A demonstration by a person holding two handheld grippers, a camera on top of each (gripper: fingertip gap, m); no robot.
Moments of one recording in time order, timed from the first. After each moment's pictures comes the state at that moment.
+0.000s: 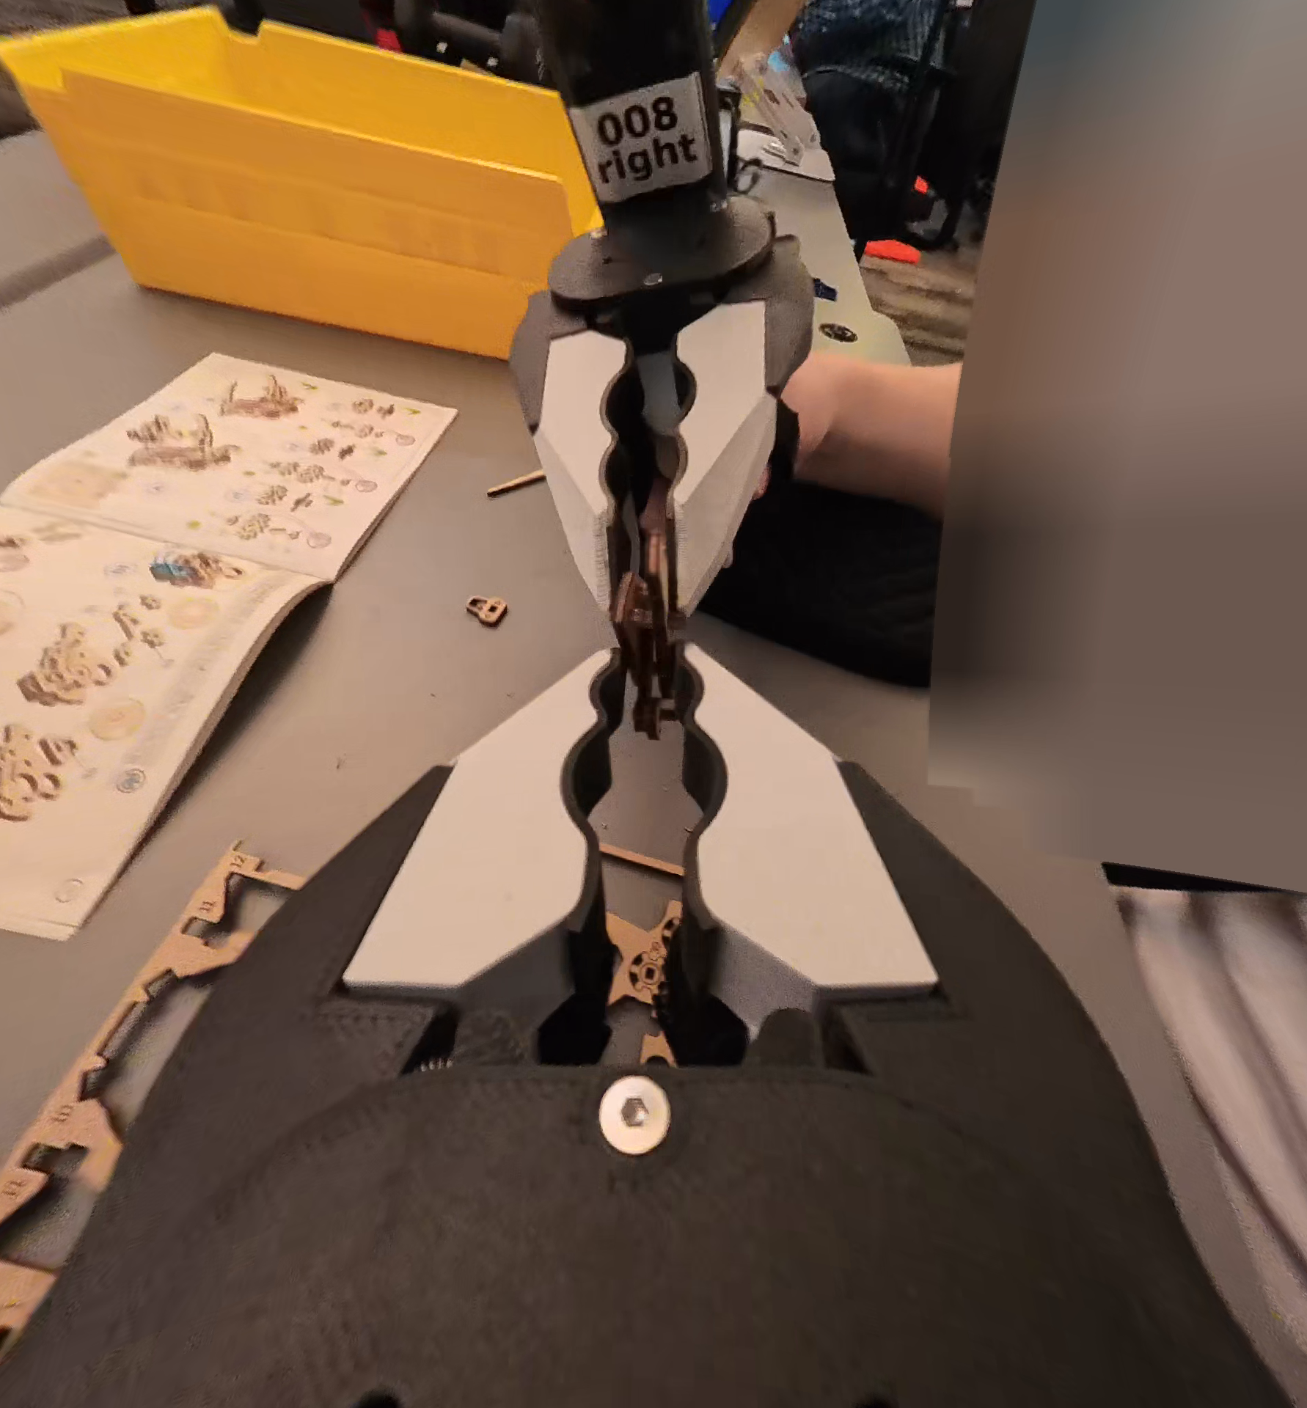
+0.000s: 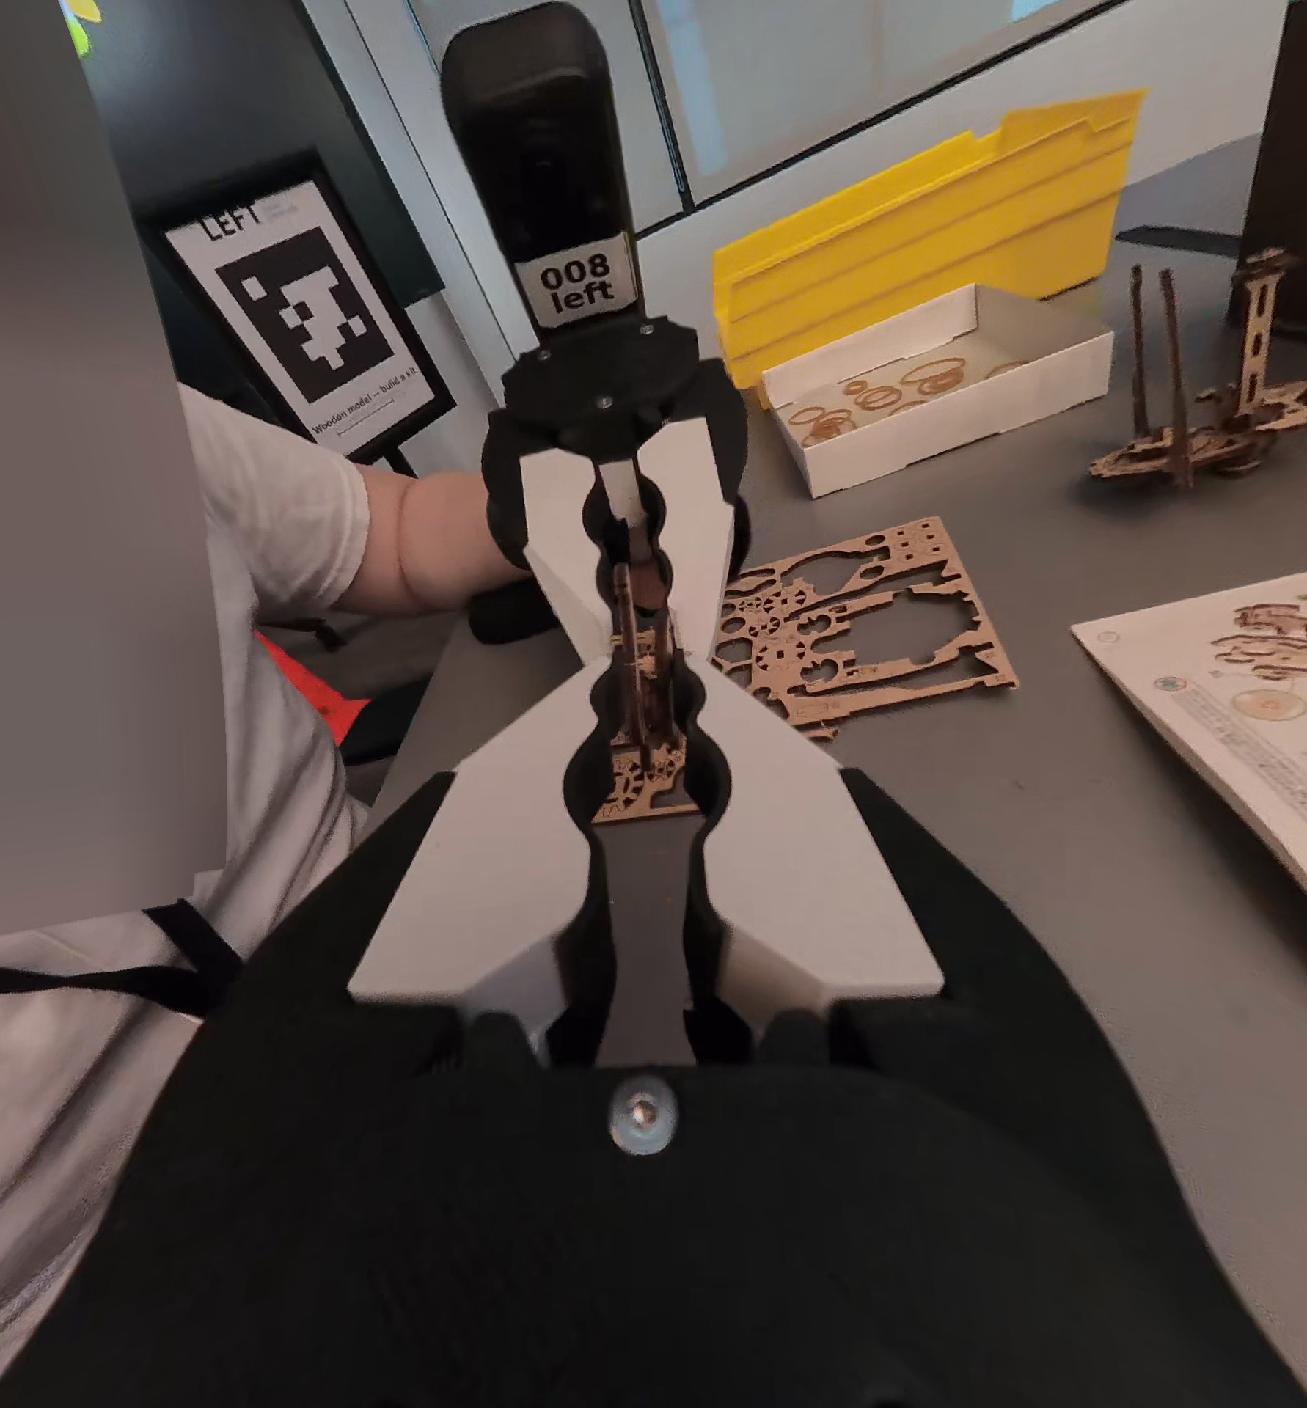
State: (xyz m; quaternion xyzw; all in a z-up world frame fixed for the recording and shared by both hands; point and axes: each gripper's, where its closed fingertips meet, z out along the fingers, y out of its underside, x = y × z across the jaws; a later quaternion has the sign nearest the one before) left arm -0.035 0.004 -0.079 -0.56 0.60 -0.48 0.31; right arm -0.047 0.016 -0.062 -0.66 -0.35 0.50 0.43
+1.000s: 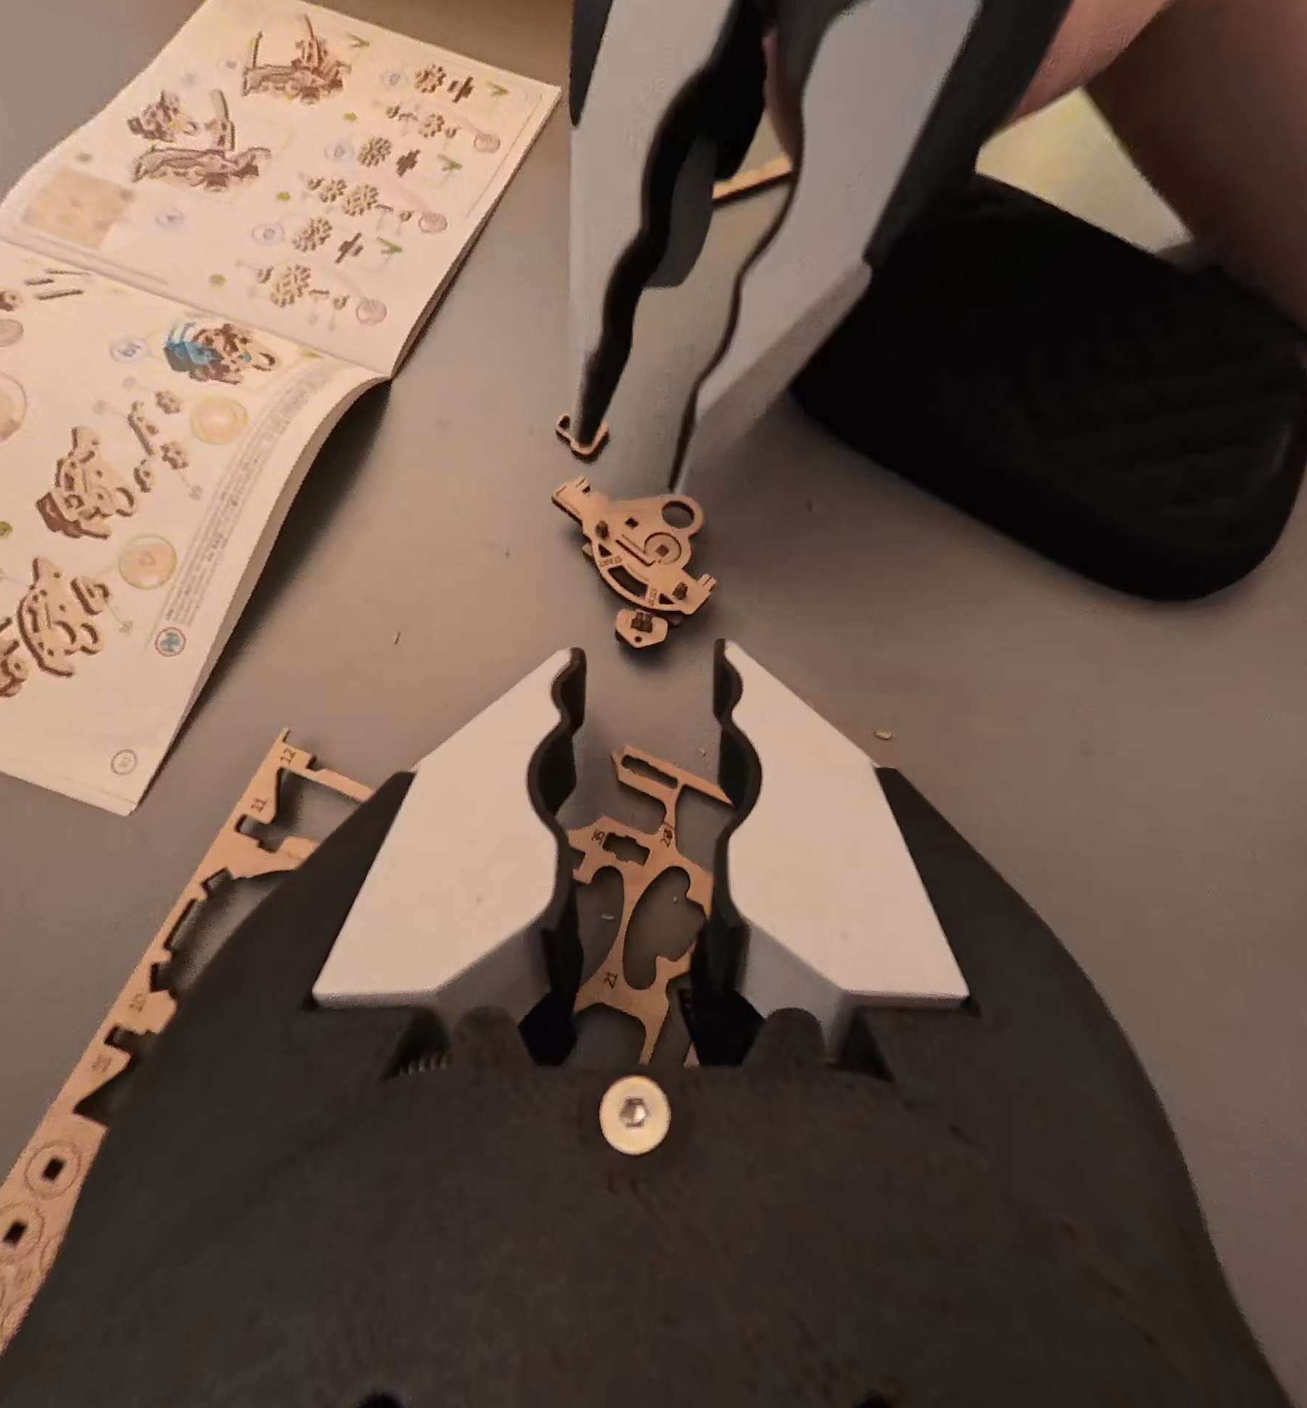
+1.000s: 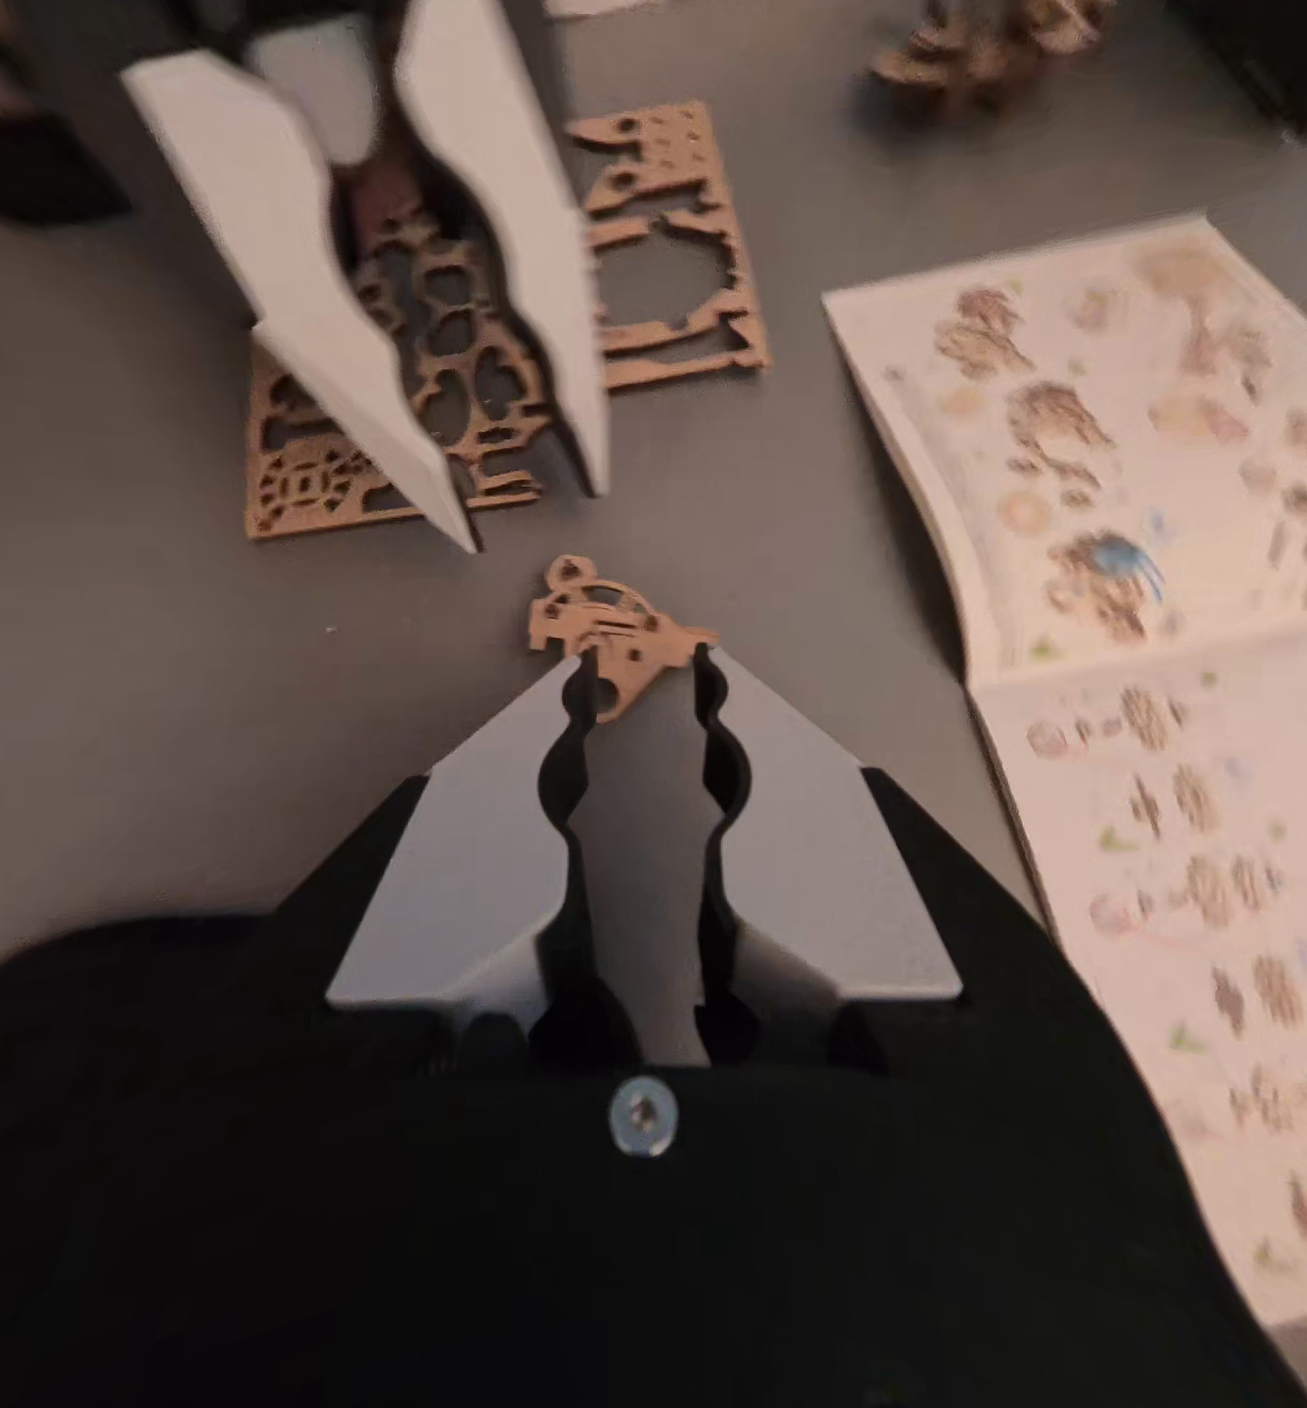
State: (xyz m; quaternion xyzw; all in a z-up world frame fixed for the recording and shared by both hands) left arm -0.026 0.030 -0.137 -0.65 0.63 -0.32 0.26; right arm 0.015 0.041 -0.134 -0.79 -0.45 0.22 0.35
